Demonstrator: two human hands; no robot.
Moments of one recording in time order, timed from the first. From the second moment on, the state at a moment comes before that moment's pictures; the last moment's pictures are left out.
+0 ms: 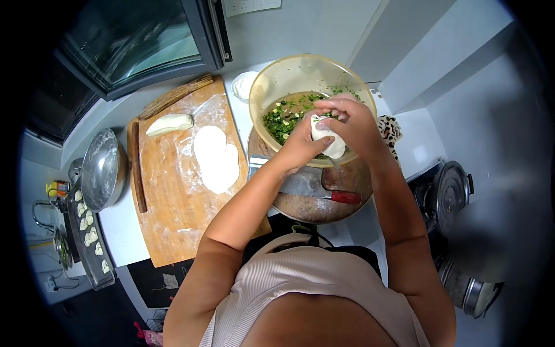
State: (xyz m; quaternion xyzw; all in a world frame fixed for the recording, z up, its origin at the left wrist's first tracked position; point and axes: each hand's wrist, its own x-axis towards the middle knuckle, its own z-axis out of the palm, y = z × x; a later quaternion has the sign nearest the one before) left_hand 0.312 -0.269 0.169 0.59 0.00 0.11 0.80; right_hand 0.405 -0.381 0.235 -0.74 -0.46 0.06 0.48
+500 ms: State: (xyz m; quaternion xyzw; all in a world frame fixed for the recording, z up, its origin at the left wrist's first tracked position) left_hand 0.320 -0.263 0.165 0.65 -0.02 0.15 0.75; right_hand 0.411 -0.372 0.243 -0.74 -0.46 0.16 0.46
